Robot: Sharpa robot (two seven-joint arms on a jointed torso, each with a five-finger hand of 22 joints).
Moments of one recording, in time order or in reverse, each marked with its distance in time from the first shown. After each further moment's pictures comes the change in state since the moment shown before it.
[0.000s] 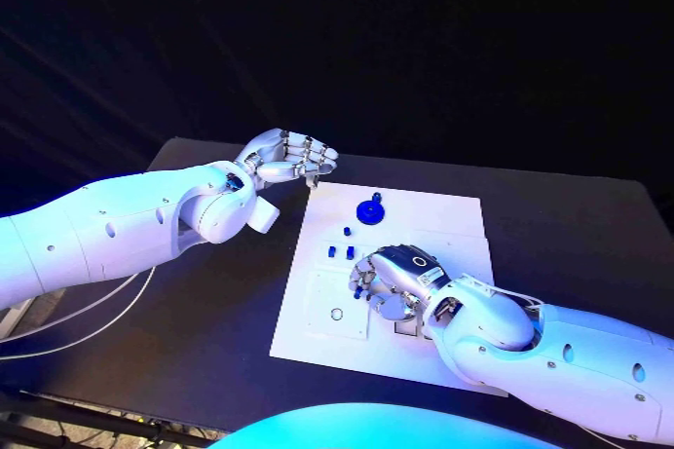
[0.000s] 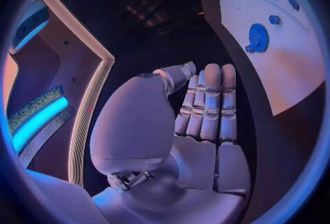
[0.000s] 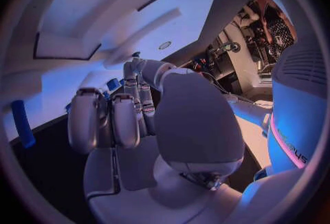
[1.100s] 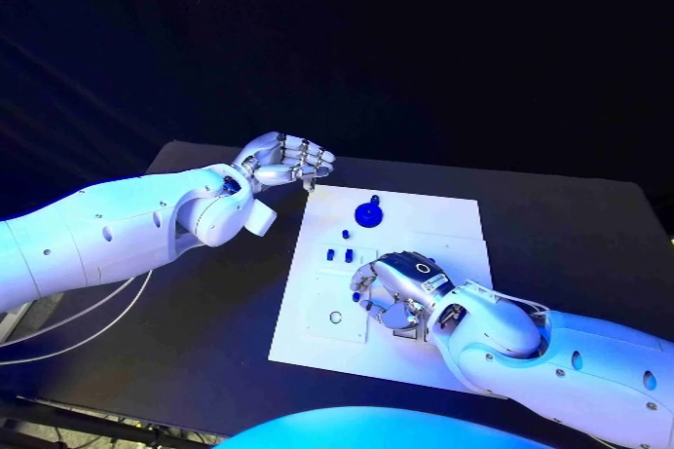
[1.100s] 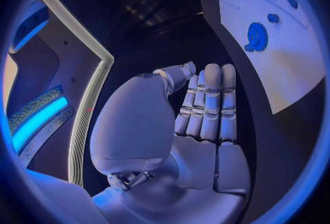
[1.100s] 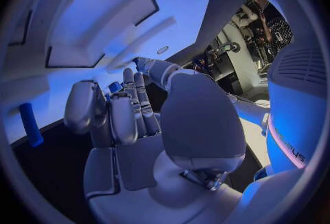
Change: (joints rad) left arm 0.000 -0.002 0.000 -0.004 0.000 0.002 -0.003; left_hand 0.000 0.000 0.000 0.000 0.000 0.000 0.000 0.000 0.000 0.000 0.000 0.000 0.000 0.000 0.000 0.000 -0.001 0.000 0.000 0.000 0.000 0.000; right arm -0.002 -0.033 -0.006 0.031 0.006 0.007 0.001; right_hand -0.113 -0.043 -0.034 0.011 0.034 -0.110 0.031 -0.077 -0.013 -0.150 0.027 -0.086 -0.050 -0.002 0.031 -0.025 -0.050 0.000 -0.054 0.036 -0.159 0.000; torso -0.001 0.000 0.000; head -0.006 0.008
